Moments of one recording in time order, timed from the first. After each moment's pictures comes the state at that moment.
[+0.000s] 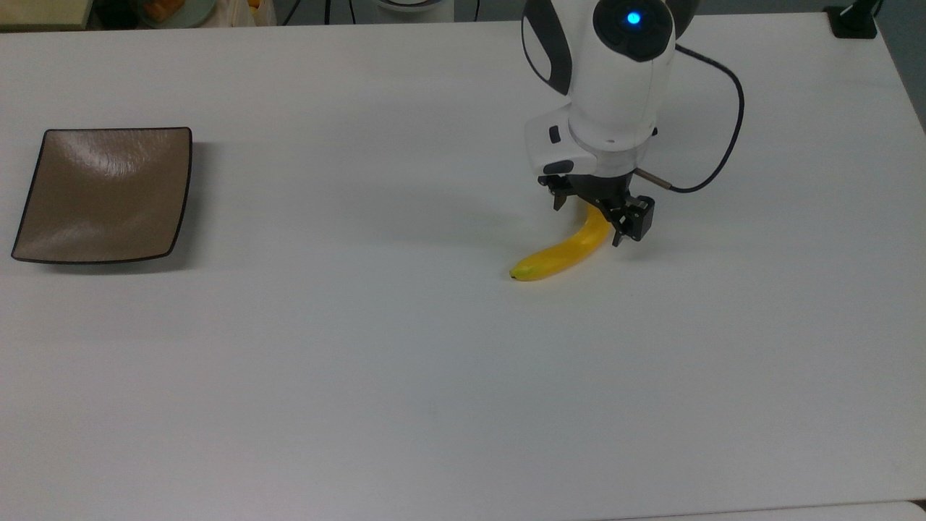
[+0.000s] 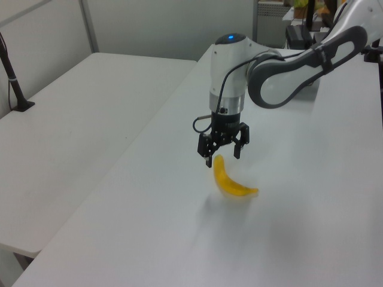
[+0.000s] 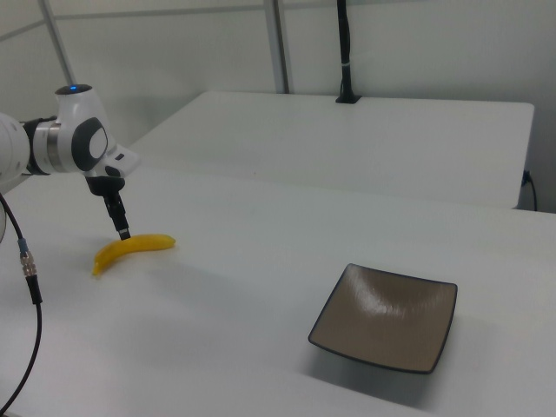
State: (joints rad) arm 0.30 0.54 0.20 -1.51 -0.07 2.12 1.09
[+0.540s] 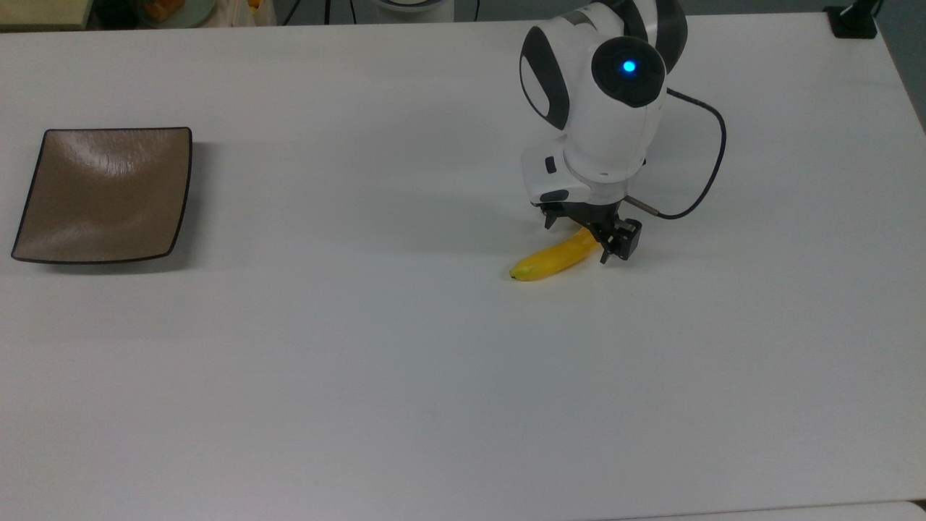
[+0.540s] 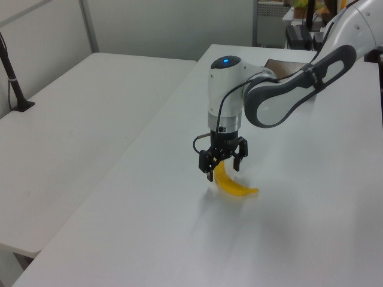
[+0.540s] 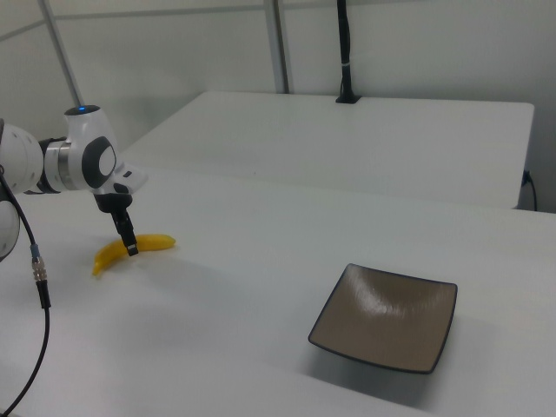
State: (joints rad) arm 0.30 0.62 0.20 -1.51 -0.12 2.16 1.09
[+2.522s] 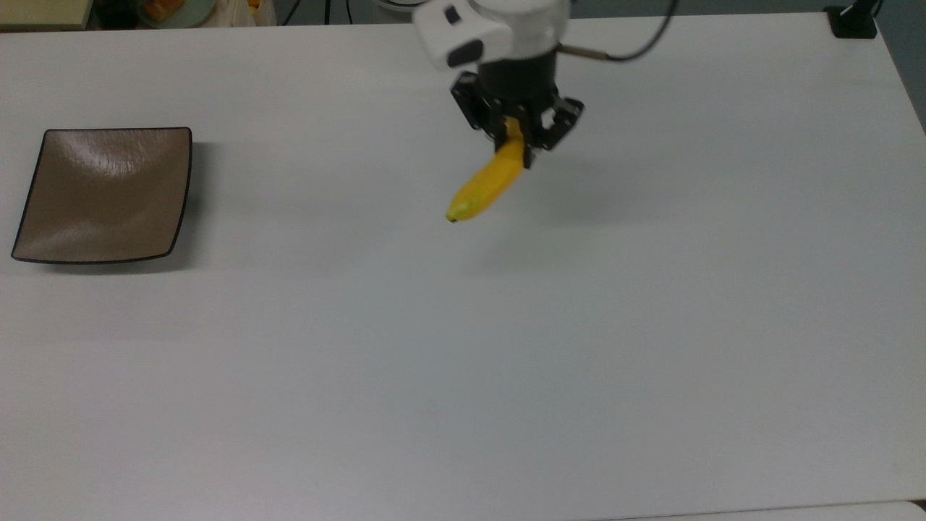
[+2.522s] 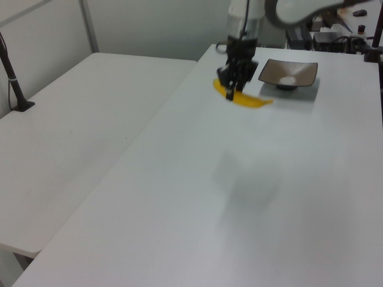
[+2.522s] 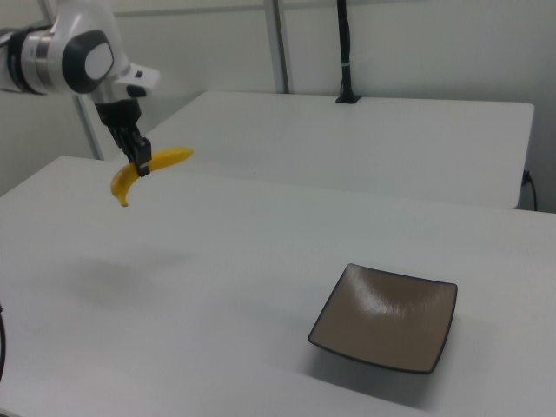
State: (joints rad) arm 0.12 0.28 0.19 -1.48 0.00 1.88 0.64
